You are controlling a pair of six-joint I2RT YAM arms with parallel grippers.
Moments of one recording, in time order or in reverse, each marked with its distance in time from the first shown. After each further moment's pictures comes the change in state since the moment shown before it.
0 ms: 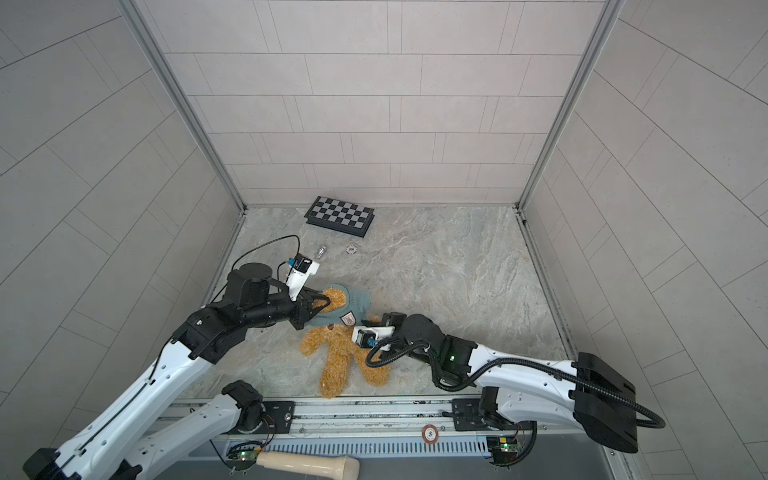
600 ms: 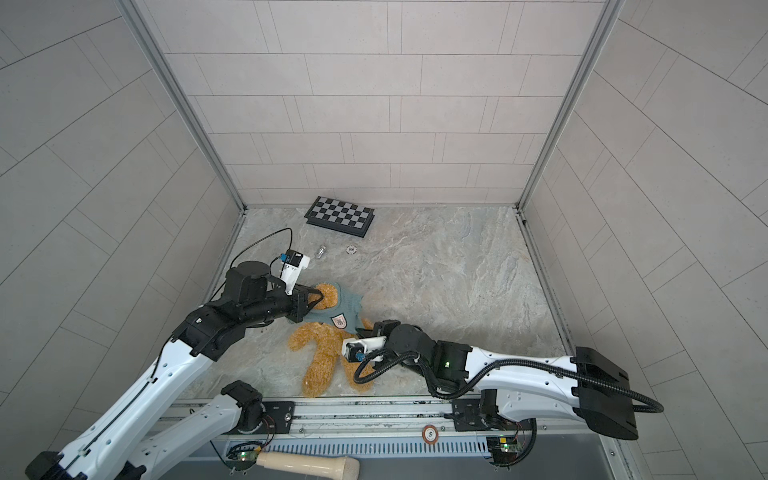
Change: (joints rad) left arm 0.059 0.010 0.007 -0.034 -0.093 -0.103; right arm 0.114 0.003 0.034 -0.116 0.193 -0.050
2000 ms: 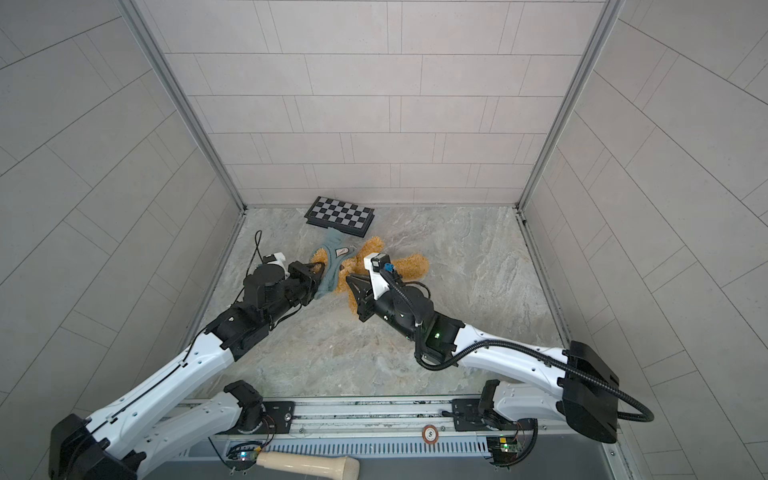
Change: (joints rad) left arm -0.100 0.082 -0.180 0.558 -0.452 -1.206; right arm -0.189 0.145 0.232 0.246 -0.080 1.021
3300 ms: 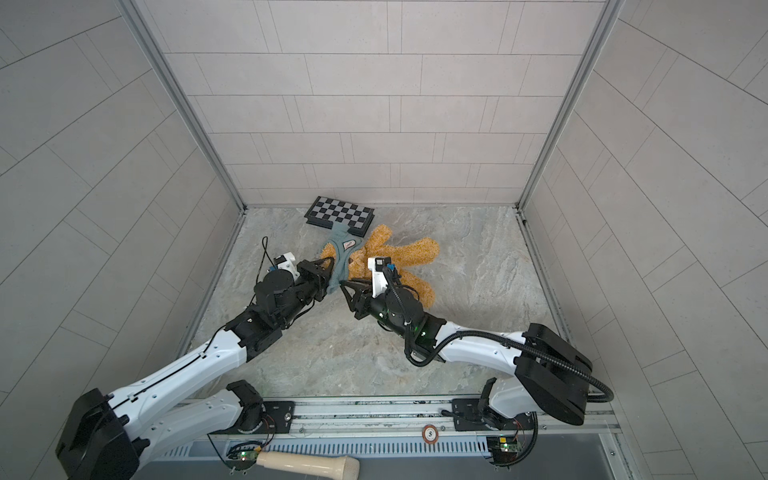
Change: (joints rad) left arm -0.083 0.080 -0.087 0.293 -0.059 -0.076; right arm -0.051 0.161 -0.082 0.255 -0.045 0.281
